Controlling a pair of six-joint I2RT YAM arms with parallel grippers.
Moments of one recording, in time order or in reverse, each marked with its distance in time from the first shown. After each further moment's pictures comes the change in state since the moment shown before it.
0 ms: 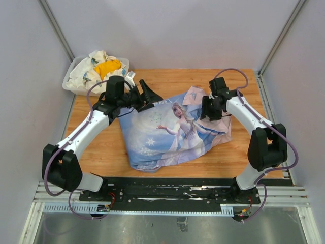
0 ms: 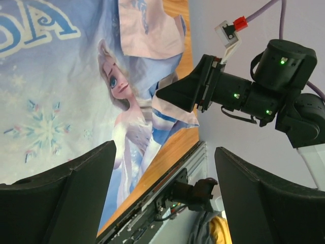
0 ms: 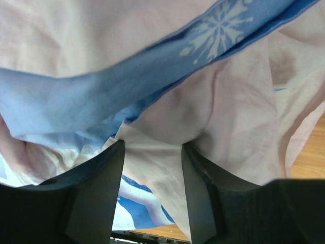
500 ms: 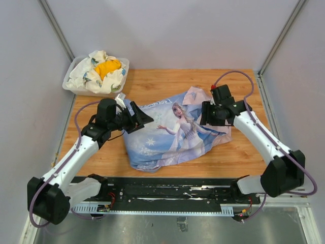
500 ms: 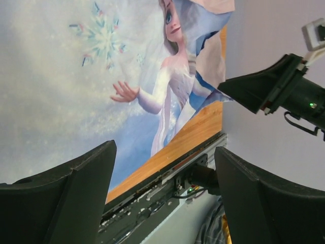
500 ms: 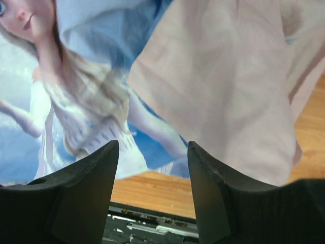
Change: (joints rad) left arm -0.006 -0.335 -0.319 -0.109 -0.103 0.010; right arm 0.098 -0.258 -0.137 -0.012 0.035 0.016
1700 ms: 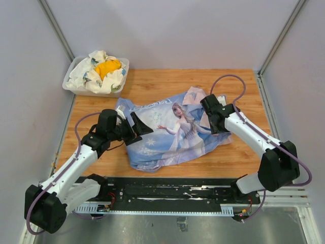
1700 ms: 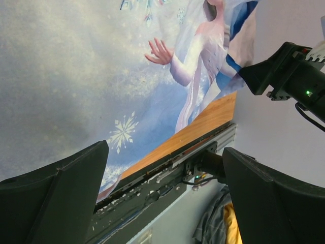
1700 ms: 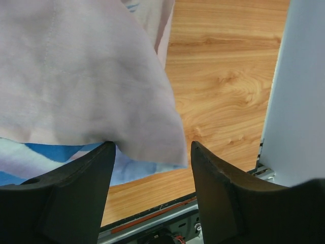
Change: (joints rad) left arm -0.033 -0.142 -0.167 -0.054 -0.029 -0.040; right arm 0.100 0.011 -0.082 -0.147 0.597 -0.069
